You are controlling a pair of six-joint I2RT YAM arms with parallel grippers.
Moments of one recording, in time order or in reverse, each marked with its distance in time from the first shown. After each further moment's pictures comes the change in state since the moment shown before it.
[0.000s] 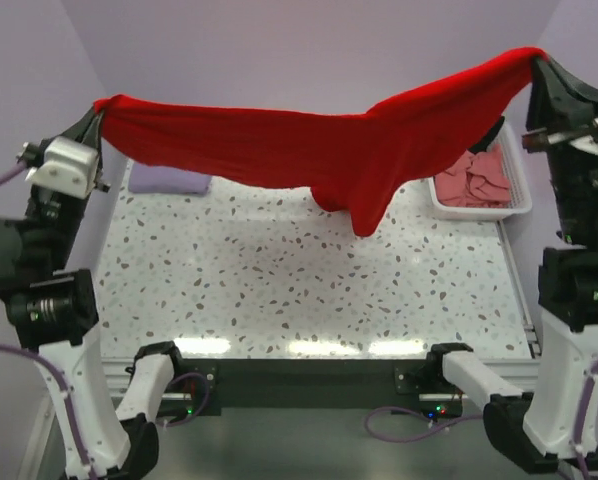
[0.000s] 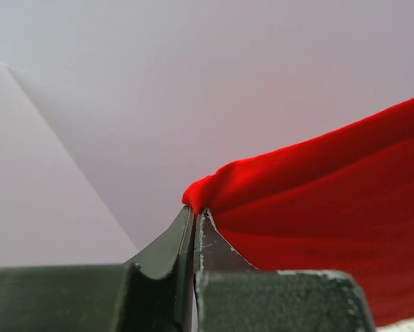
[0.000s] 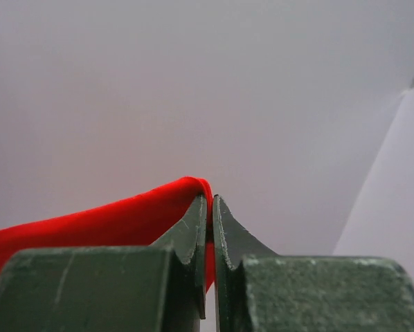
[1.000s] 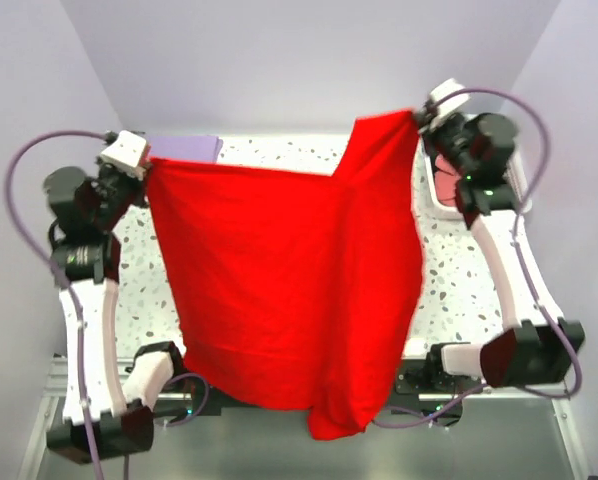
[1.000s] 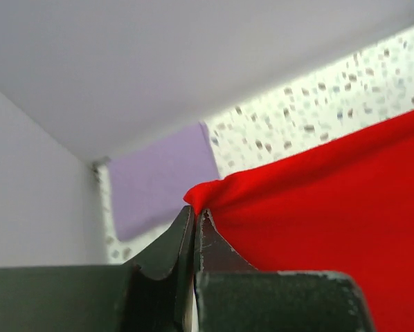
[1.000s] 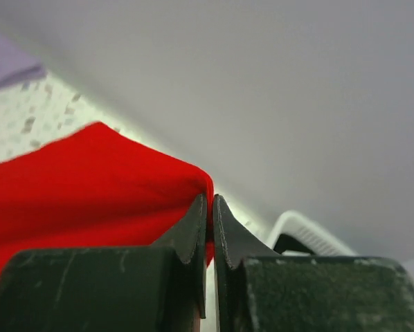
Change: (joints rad) left arm -0.002 0.019 -0.307 -0.183 -0.030 0.064; right arm 0.016 0.246 -0.458 0.206 -0.173 -0.182
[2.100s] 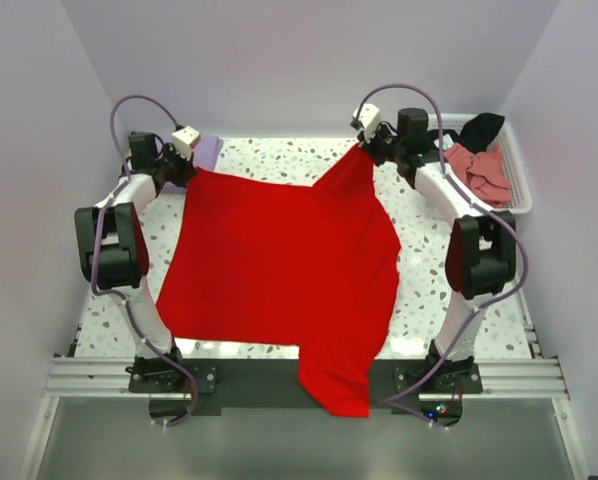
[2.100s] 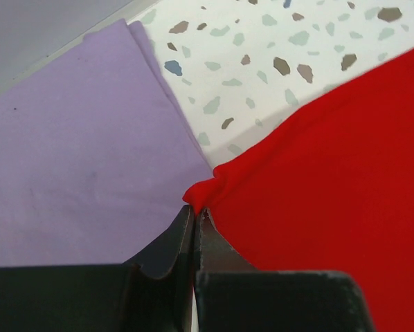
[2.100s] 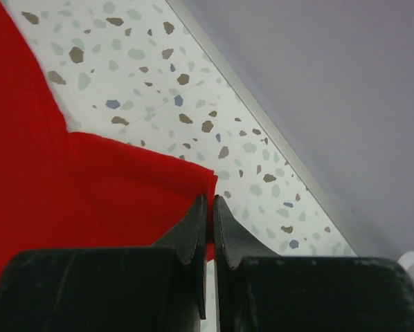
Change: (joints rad) left arm -0.057 1.085 0.203 0.316 0.055 0.143; right arm 0.127 0.673 0.248 -0.099 -0.015 -0.256
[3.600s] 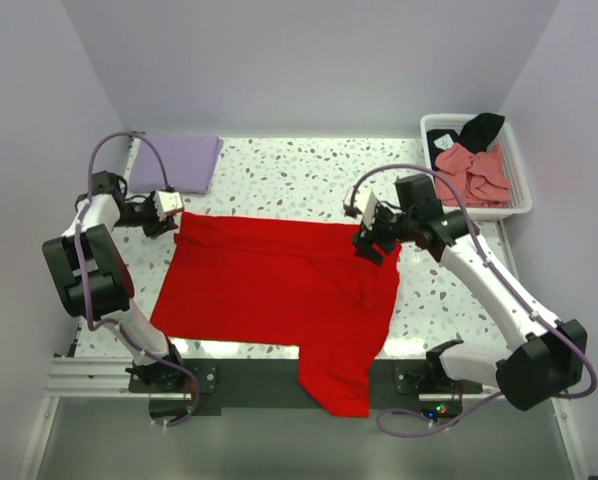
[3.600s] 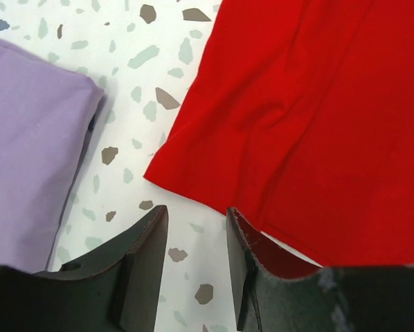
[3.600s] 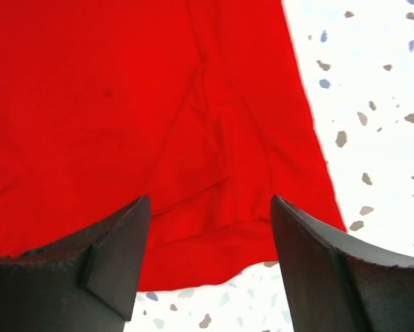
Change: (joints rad) left arm 0.230 -0.214 -0.209 -0.673 0.333 1.107; right arm 0.220 -0.757 -0.546 -0.628 -0.066 -0.033
